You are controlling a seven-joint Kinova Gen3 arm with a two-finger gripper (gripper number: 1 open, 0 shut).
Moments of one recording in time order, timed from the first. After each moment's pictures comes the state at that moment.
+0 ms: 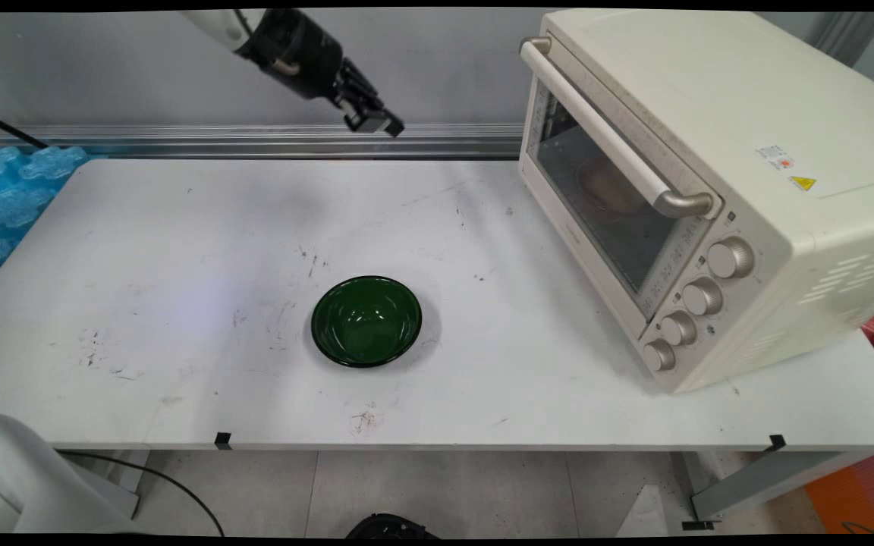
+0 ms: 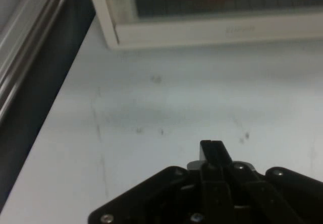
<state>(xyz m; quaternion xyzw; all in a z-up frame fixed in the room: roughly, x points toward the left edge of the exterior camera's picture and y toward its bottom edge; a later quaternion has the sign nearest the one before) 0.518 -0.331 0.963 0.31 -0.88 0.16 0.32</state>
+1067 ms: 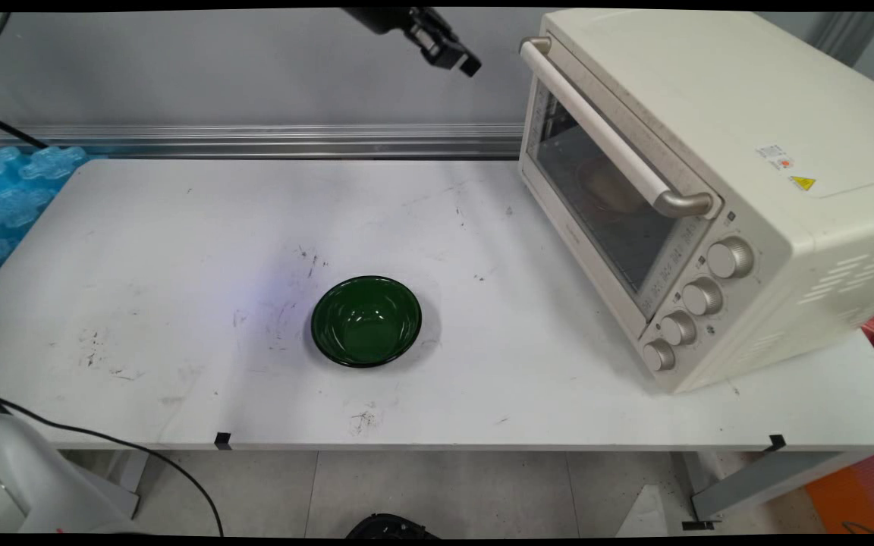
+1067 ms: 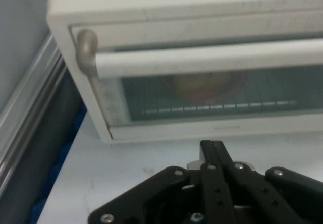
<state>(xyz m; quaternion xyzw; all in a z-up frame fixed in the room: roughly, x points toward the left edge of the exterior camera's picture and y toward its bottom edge) 0.458 -0.379 1.016 0.29 -0.87 0.16 0.37</state>
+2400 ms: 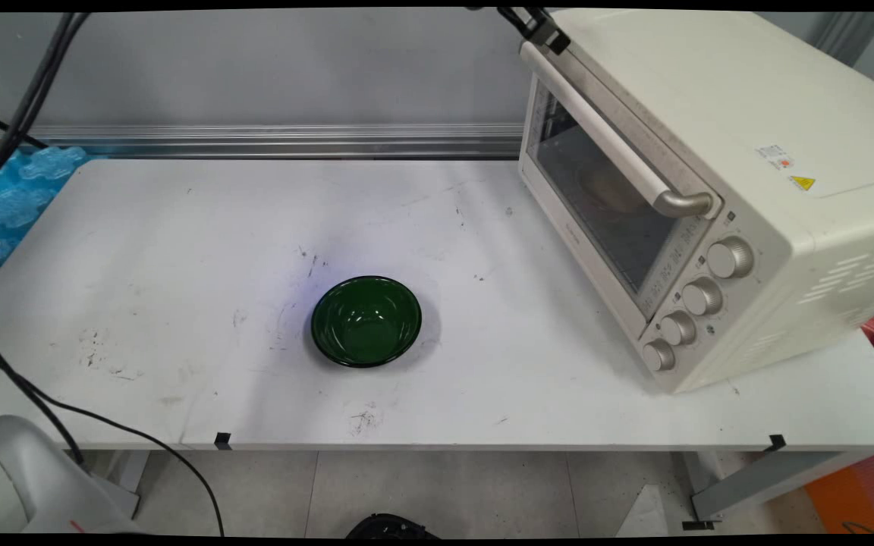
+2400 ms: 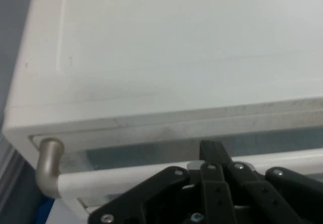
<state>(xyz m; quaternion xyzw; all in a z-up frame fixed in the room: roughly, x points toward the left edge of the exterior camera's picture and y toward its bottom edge) 0.380 -0.428 1.030 0.27 -0.86 0.15 0.40</state>
